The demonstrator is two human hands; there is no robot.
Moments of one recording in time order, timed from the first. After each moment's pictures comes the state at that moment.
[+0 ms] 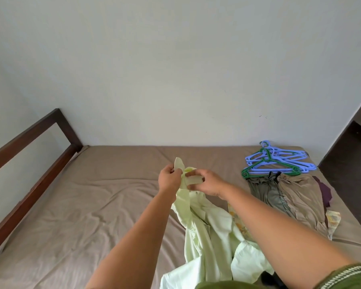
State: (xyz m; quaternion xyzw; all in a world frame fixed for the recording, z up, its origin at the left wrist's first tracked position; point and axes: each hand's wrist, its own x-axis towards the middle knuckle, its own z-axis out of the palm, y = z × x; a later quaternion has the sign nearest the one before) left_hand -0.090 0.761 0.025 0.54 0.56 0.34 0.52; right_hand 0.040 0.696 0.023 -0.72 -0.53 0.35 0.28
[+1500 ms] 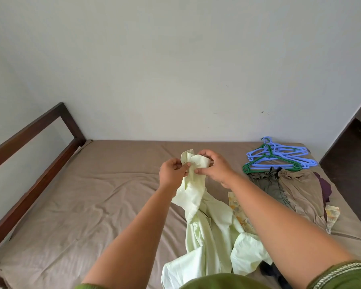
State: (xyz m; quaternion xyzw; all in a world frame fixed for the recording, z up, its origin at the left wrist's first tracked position) left_hand -0.109 0.748 0.022 0.59 0.50 0.36 0.53; right_hand 0.042 0.689 0.030 -0.66 -0.46 0.35 0.48
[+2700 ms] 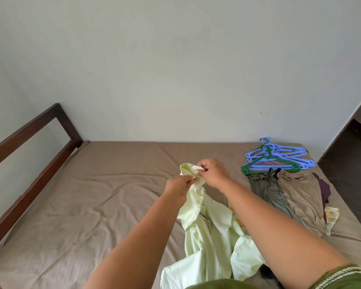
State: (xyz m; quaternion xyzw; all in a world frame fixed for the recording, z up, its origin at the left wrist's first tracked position) left_hand -0.091 0.737 0.015 0.27 0.48 0.33 0.77; right_hand 0.041 0.707 0.014 -0.75 -0.50 0.23 0.36
